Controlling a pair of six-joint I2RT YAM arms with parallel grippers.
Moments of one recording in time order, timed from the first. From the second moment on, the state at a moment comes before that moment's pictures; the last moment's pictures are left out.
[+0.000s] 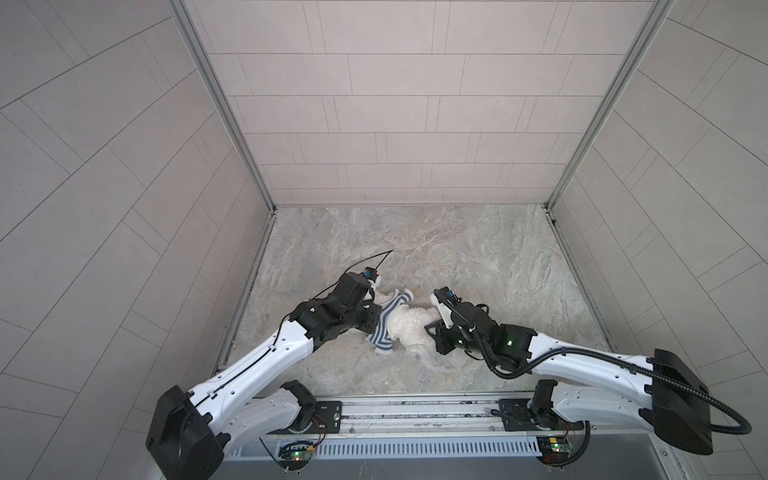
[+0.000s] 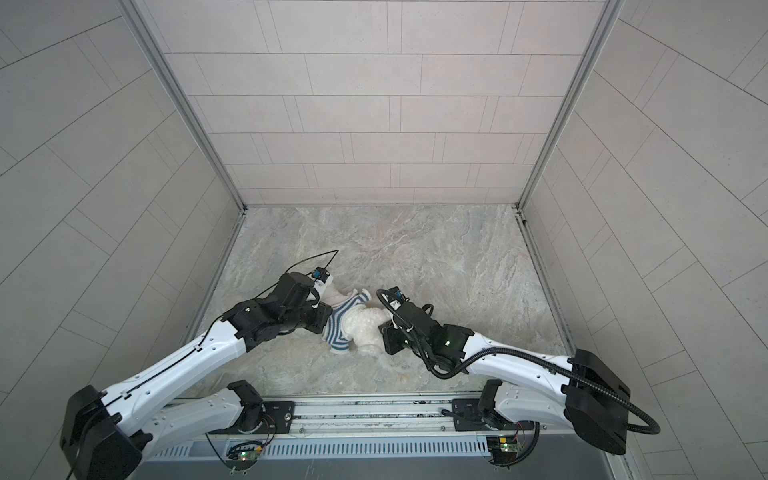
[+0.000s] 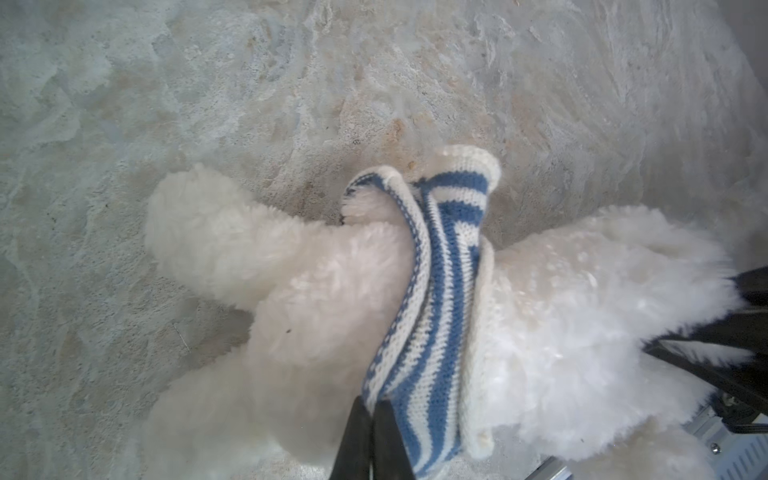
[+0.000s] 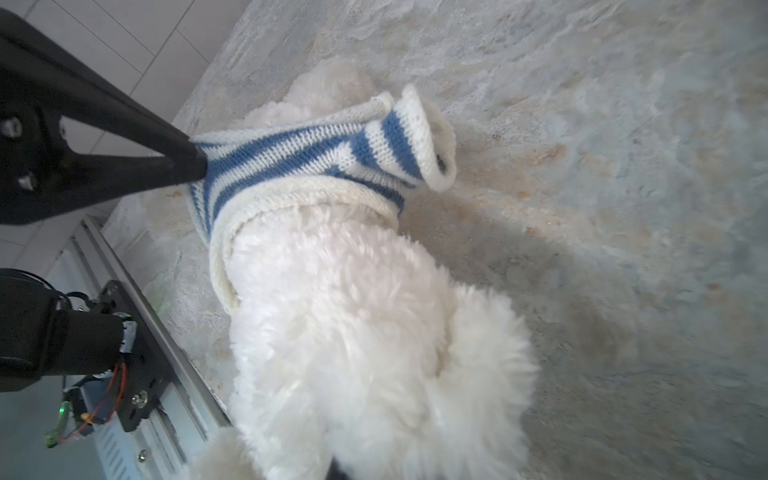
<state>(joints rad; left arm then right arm) -0.63 1.03 0.77 -0.64 0.05 -0.29 0.99 1.10 0.60 -0.18 0.08 0.53</state>
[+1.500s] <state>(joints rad) -0.64 1.00 0.78 -0.56 0.23 -0.41 1.31 0.92 0.54 -0.19 0.50 -0.12</state>
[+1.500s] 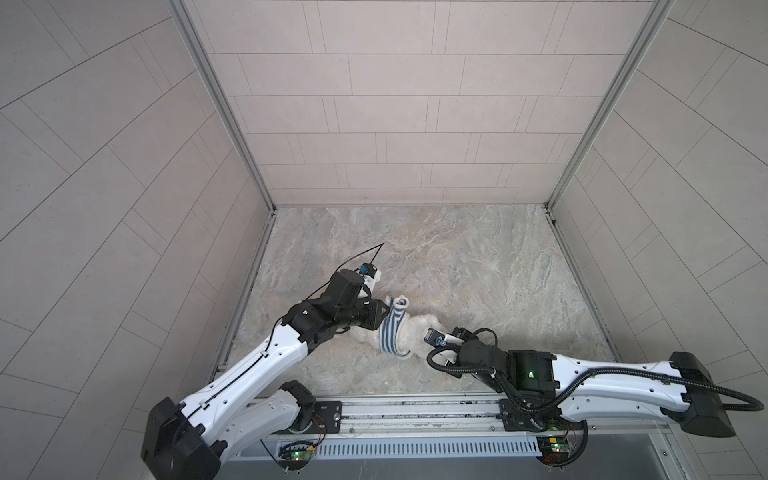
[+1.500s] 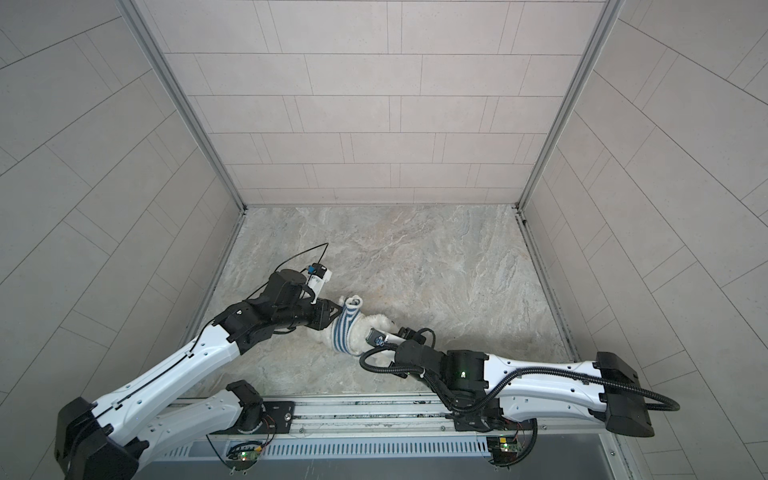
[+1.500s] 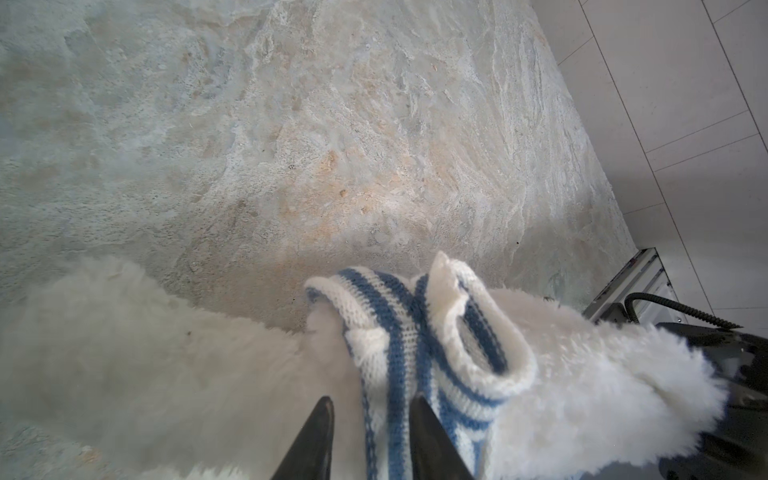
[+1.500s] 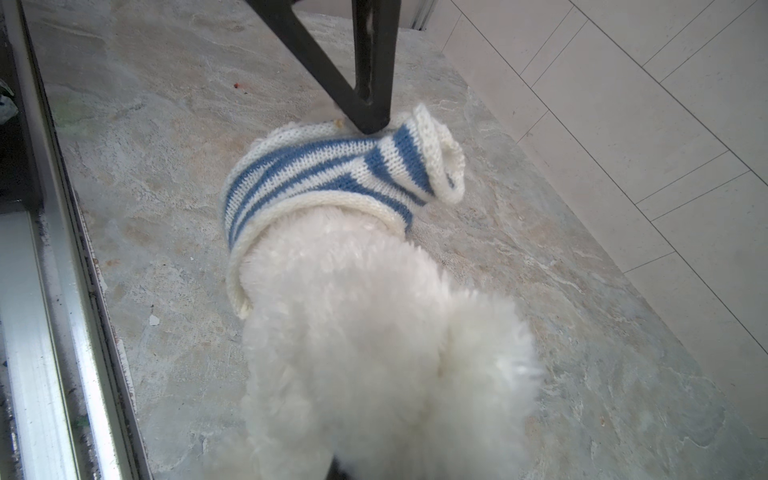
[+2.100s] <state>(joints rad) -0.52 0.98 0.72 -0.49 0.24 -0.47 1.36 0.84 0.51 -0.17 0.57 -0.16</state>
